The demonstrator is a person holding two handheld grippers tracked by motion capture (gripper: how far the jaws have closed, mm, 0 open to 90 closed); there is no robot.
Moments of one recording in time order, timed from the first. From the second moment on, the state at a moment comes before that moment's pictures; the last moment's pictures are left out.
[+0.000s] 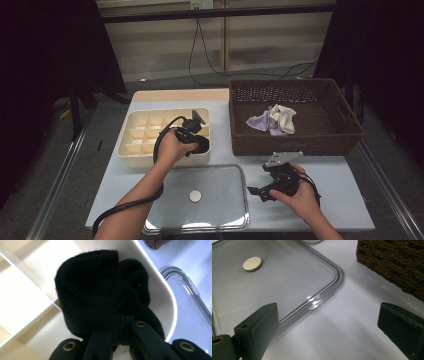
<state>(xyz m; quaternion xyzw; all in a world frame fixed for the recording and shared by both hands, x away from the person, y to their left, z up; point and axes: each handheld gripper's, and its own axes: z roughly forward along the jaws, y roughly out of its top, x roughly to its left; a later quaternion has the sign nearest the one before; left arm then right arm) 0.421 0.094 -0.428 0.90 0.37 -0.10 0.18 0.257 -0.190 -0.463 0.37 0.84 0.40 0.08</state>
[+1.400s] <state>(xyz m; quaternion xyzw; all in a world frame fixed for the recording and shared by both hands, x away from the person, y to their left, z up) 0.412 0.113 -0.406 0.89 0.36 -0.11 0.26 0.257 -0.188 -0.464 0.37 0.84 0.40 0.08</state>
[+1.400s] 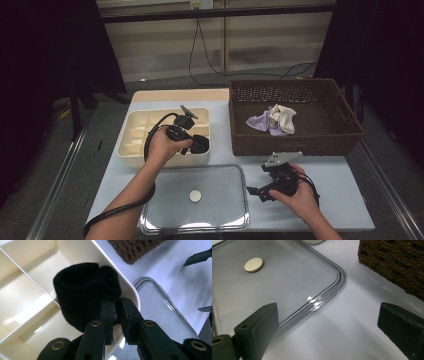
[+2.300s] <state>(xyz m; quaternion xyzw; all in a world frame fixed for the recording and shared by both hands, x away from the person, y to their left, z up) 0.391 0.131 -0.385 0.89 0.34 -0.09 0.30 0.256 -0.188 -0.461 0.36 0.84 0.40 0.08</state>
